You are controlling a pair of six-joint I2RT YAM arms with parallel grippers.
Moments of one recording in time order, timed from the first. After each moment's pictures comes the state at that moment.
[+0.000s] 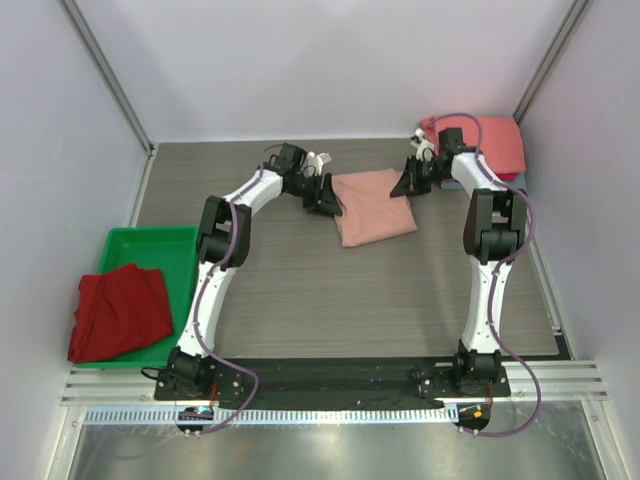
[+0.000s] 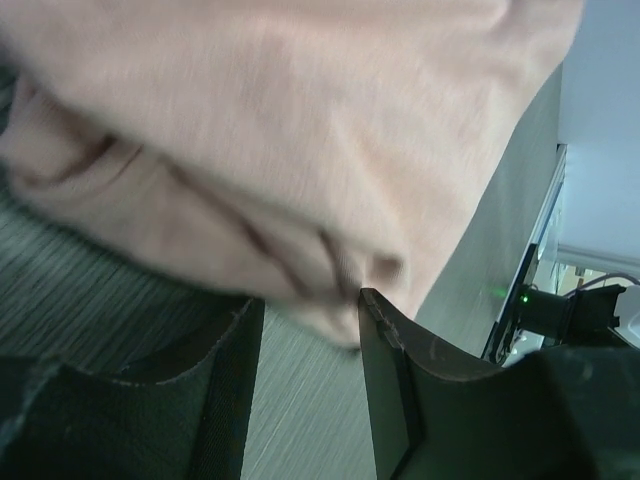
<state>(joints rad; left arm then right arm) -0.38 2.56 2.12 -0.54 0.89 -0.29 -0.02 2.32 1.86 -0.65 -0.75 0.07</state>
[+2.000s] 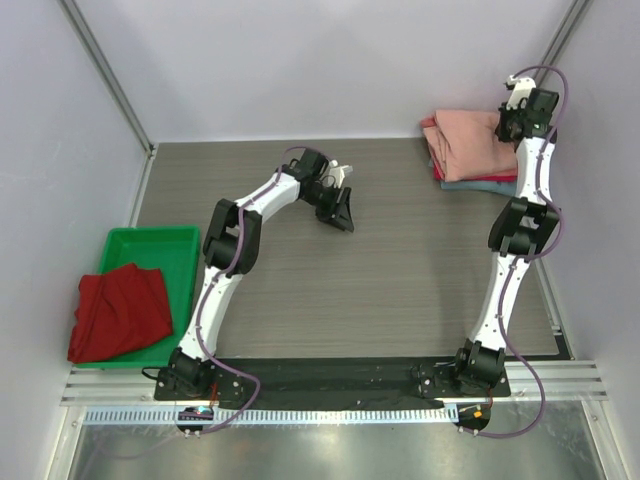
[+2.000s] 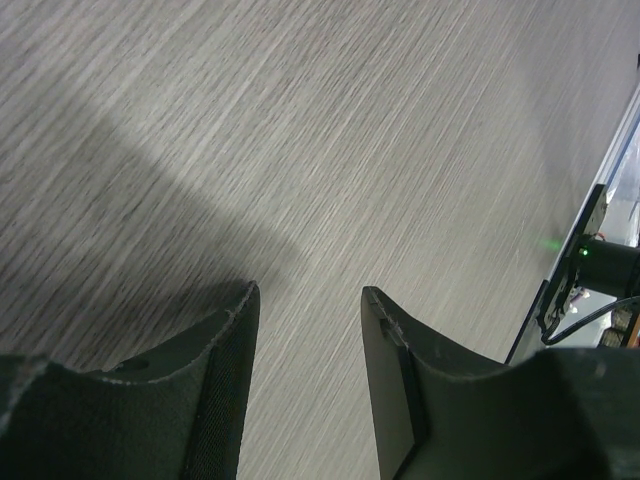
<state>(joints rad) -0.49 2.50 2.09 -0.66 0.80 -0.13 -0.33 2.61 2.64 -0.55 -0.23 -0.30</state>
